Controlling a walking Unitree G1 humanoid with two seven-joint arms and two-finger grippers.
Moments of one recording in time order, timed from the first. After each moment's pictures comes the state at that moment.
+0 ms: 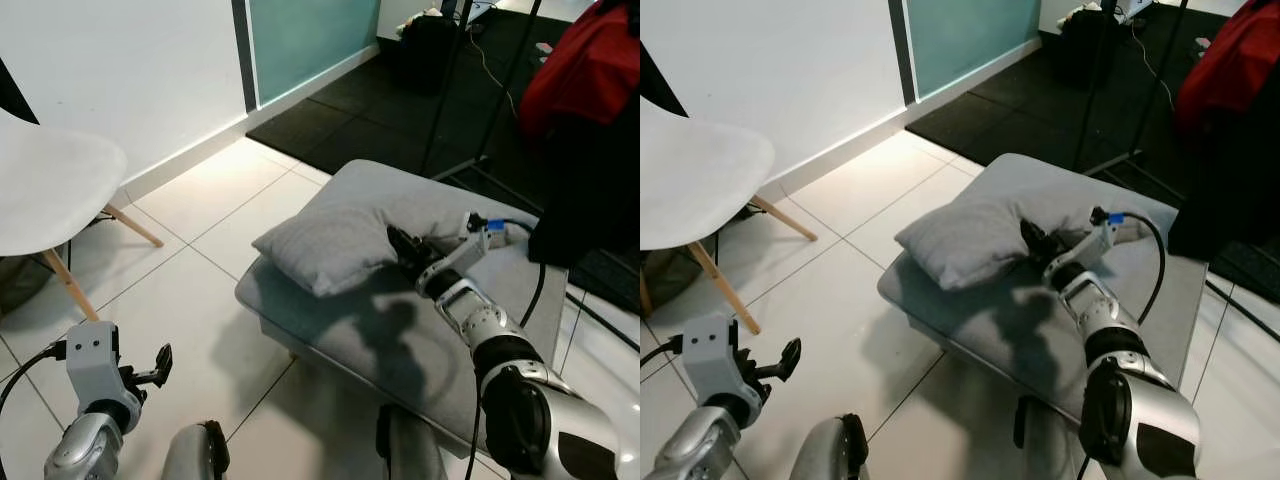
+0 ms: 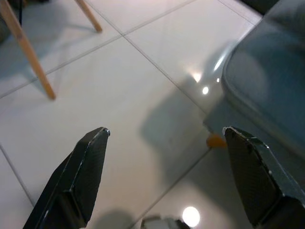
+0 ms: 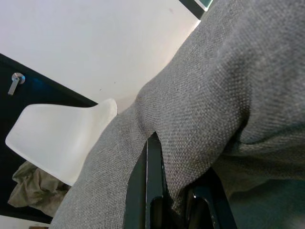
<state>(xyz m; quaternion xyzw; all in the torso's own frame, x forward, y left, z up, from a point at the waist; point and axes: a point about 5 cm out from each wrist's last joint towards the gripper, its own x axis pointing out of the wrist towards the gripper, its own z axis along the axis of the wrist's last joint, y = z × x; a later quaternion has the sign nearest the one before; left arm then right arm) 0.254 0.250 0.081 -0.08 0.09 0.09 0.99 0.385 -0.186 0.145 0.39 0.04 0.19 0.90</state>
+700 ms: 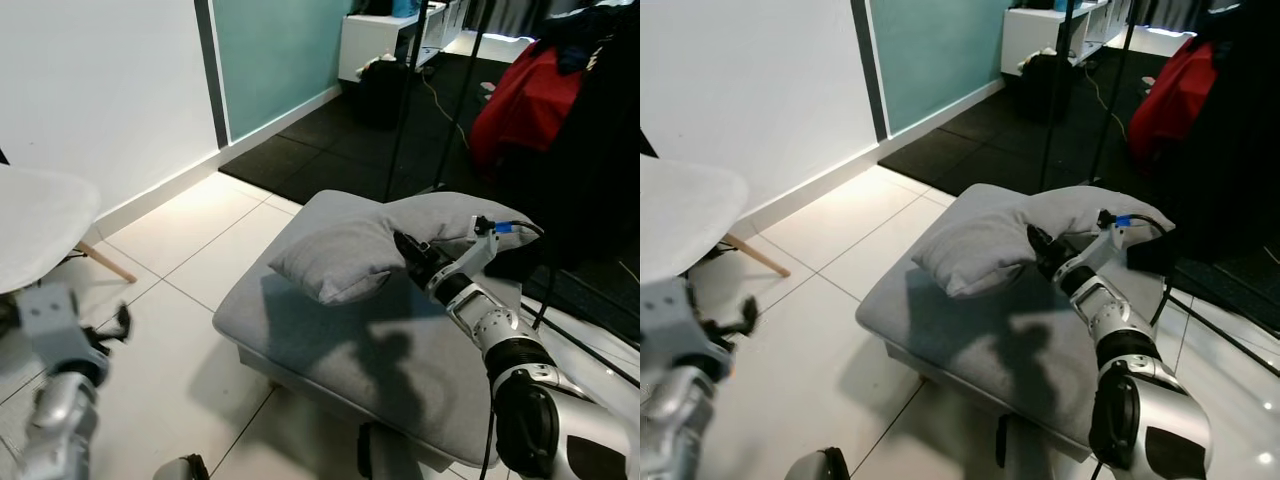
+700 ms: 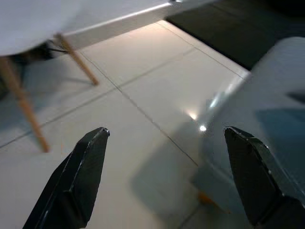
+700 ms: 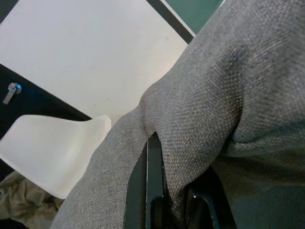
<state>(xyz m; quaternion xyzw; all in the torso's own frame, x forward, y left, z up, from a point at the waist) 0.271 0.260 0.094 -0.07 0.04 0.15 0.99 0.384 -0.190 0.147 0.37 0.05 0.20 0.91</state>
